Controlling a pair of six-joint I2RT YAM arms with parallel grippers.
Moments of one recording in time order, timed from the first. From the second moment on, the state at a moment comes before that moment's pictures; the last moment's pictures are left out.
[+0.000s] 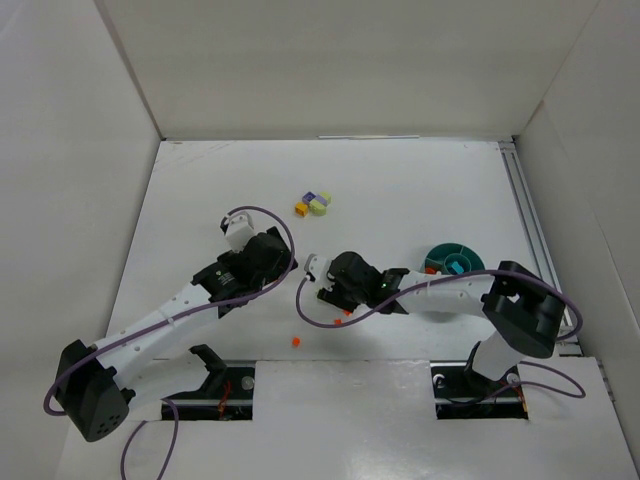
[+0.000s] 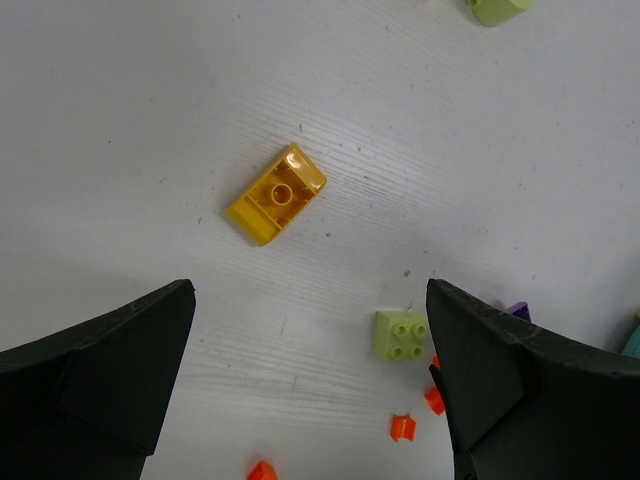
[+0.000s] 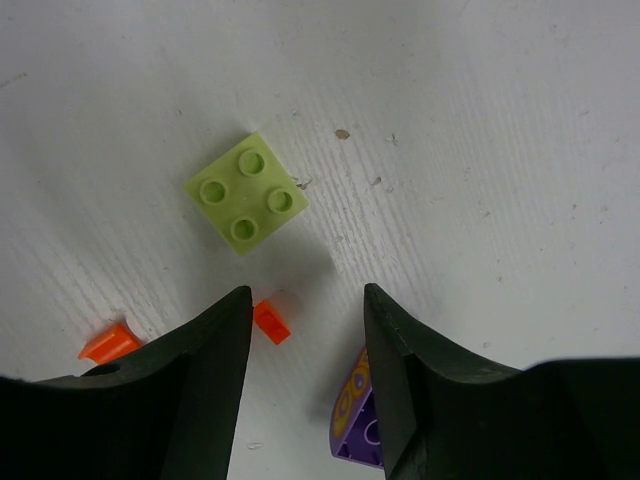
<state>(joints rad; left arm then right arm) -0.75 1.00 0.73 -0.59 -0.52 -1.03 1.04 1.59 0.84 -0.10 0.15 -0.28</state>
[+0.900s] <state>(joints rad) -0.75 1.01 0.73 -0.59 -0.52 -1.03 1.04 1.60 0.79 -0.06 0.16 -0.19</state>
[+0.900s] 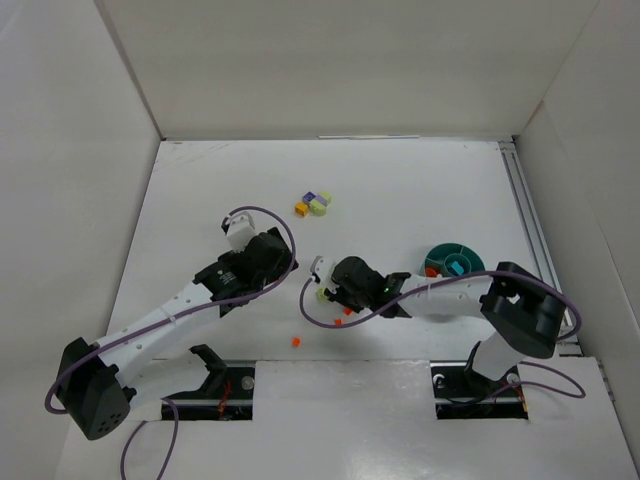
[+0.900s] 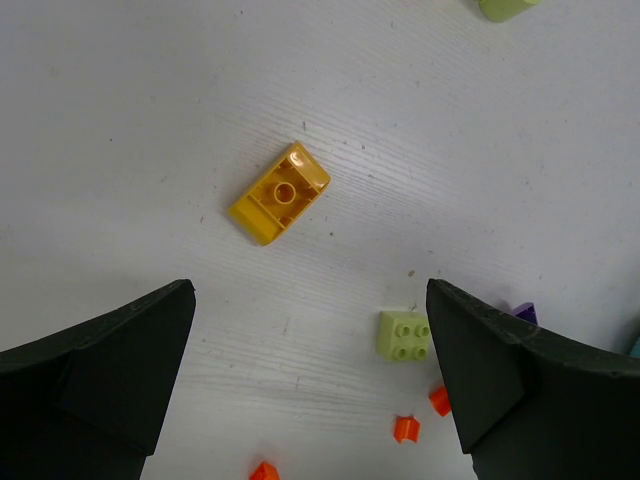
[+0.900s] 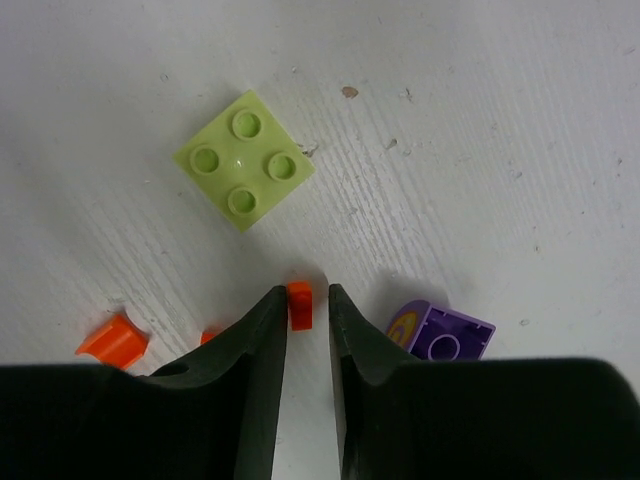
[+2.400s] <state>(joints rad) -0.75 1.04 0.73 -0.58 -0.49 -1.02 0.98 1.60 0.84 -0.13 0.06 -0.32</state>
